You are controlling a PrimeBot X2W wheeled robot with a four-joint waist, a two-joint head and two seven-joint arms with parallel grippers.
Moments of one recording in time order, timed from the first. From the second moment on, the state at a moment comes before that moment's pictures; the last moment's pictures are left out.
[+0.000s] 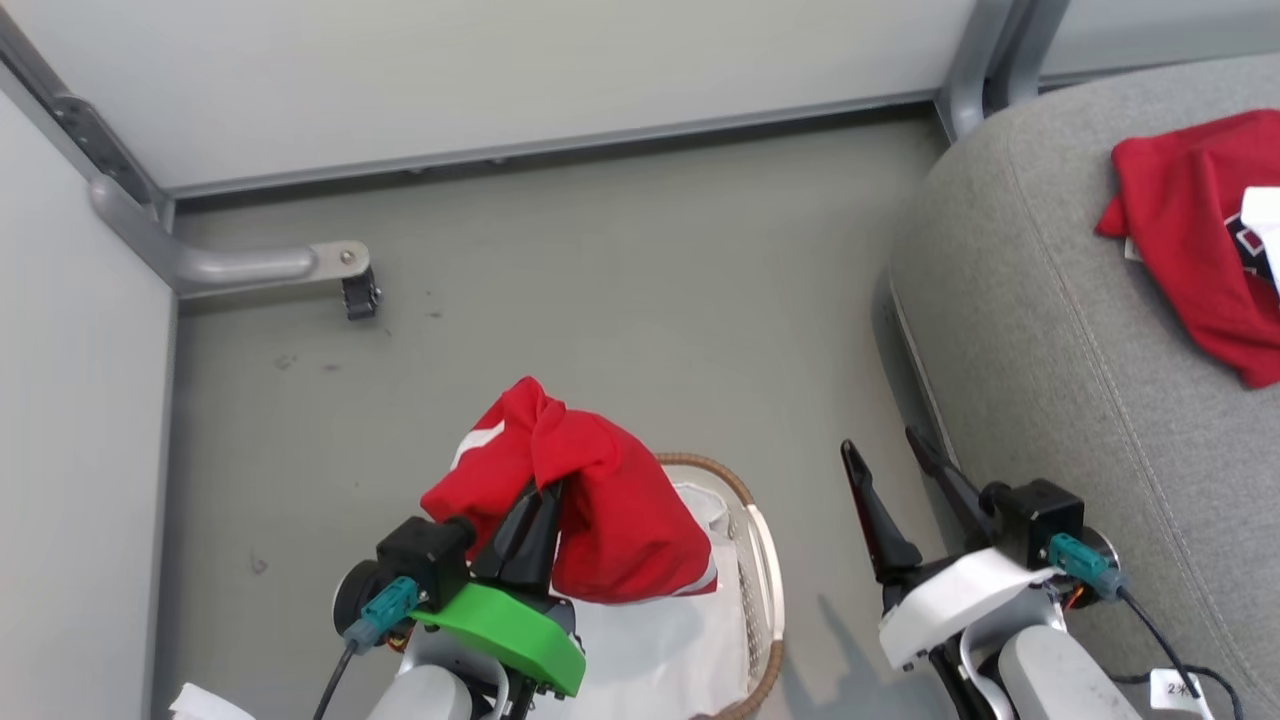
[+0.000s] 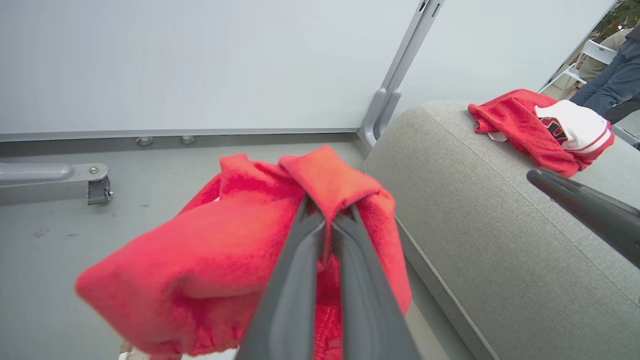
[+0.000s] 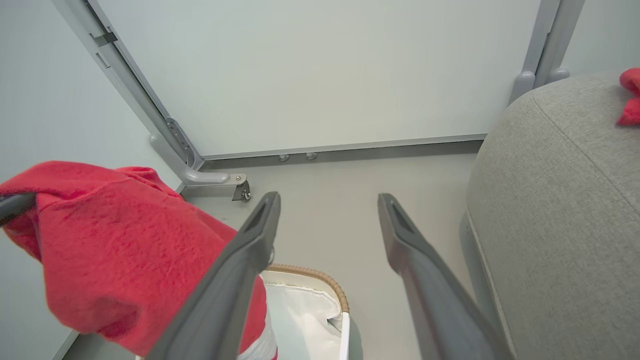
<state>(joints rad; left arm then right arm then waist) -0.20 0.06 -0.46 0.37 -0.44 -0.13 -0.26 -0.20 -0.05 0.20 0.35 0.27 0.13 -0.26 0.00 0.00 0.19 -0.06</state>
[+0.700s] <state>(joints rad) -0.14 0.05 -0.41 0.17 -0.44 -0.13 -0.26 -0.13 -0.05 0.46 0.31 0.31 0.13 -0.26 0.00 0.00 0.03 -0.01</state>
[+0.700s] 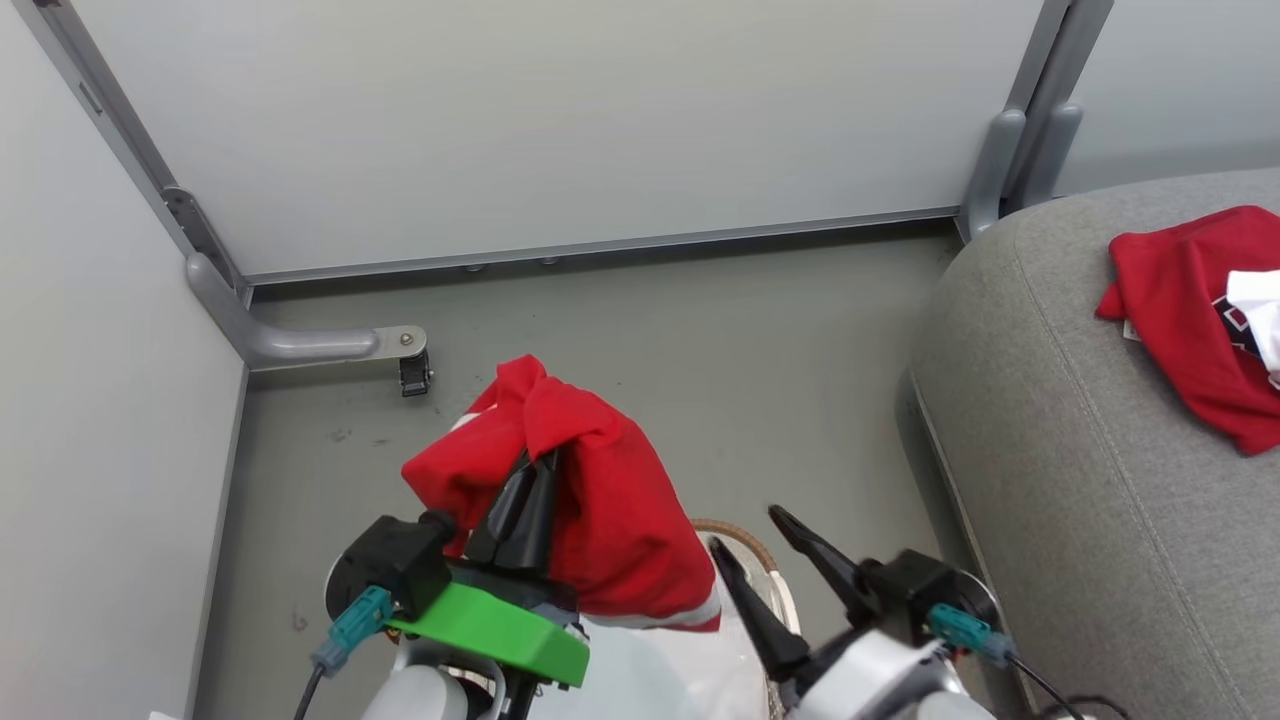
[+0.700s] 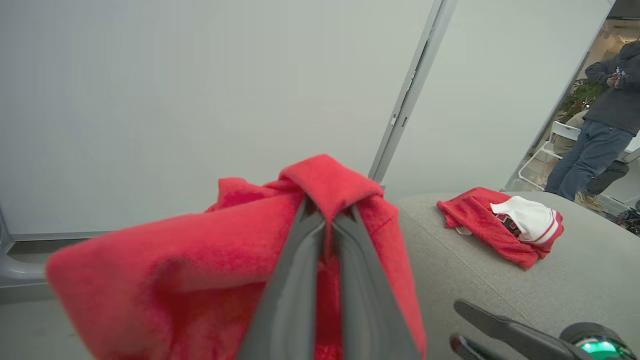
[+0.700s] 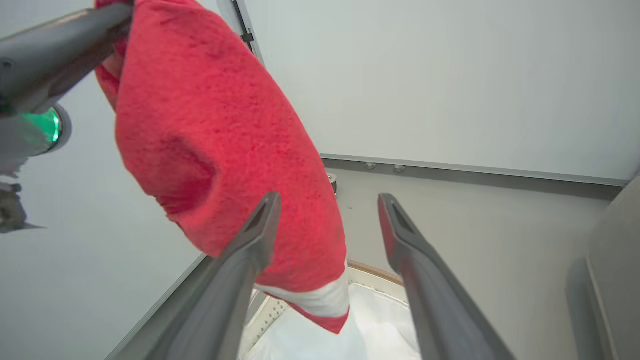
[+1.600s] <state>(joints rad) -0.15 0.05 -0.55 0.17 -0.49 -0.13 -0.26 -0.31 -0.05 0.59 0.38 0.31 0.13 -0.26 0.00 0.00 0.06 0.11</state>
